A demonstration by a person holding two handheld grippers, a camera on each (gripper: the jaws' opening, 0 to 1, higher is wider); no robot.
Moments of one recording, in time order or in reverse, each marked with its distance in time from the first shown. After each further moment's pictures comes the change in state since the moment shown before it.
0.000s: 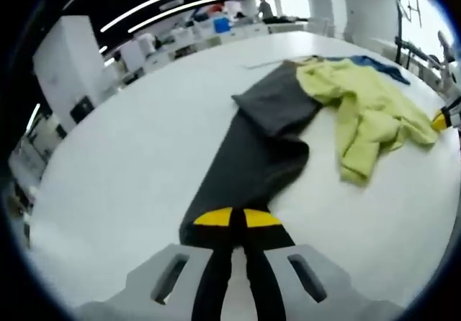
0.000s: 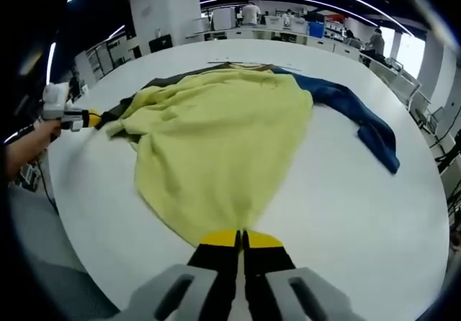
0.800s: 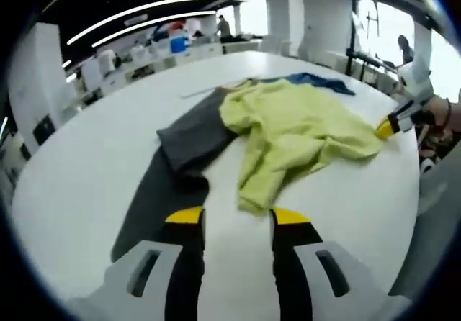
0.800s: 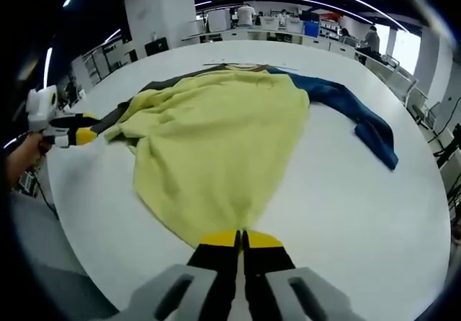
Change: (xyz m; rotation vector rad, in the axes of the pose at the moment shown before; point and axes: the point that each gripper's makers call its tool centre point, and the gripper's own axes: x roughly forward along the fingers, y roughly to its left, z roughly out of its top) left arm -0.025 -0.111 0.028 0.069 -0.103 -0.304; right arm 0.000 0.000 0.000 0.025 -0.008 -0.006
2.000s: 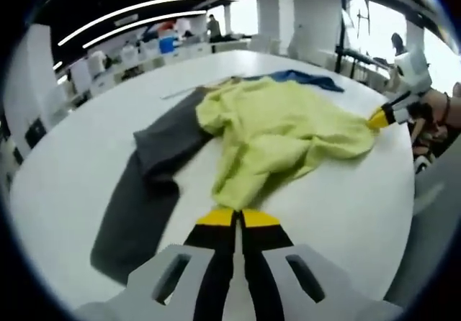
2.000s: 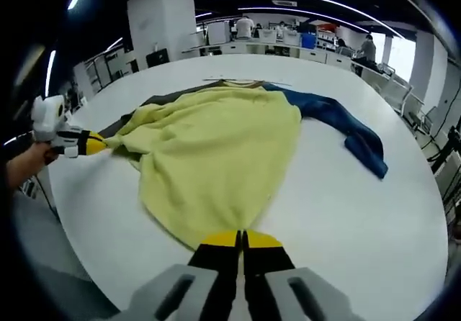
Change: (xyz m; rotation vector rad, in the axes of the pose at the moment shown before) left arm 0.002 -0.019 0.006 0.003 -0.016 -0.044; right arm -0.021 -0.008 0.012 0.000 -0.092 -0.018
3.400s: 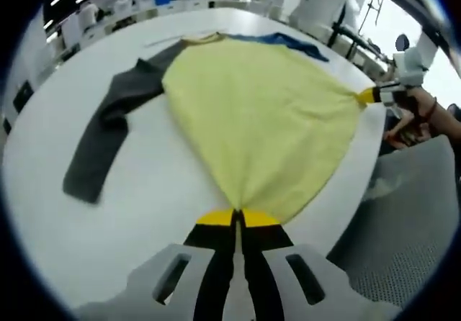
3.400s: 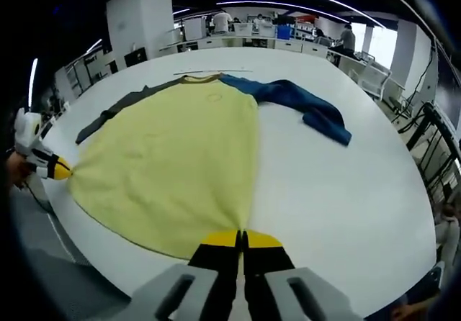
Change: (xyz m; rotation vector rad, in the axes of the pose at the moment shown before) left arm -0.043 -0.067 -0.060 -0.120 0.287 -0.086; right arm -0.035 -0.052 -0.050 0.070 0.057 -0.095
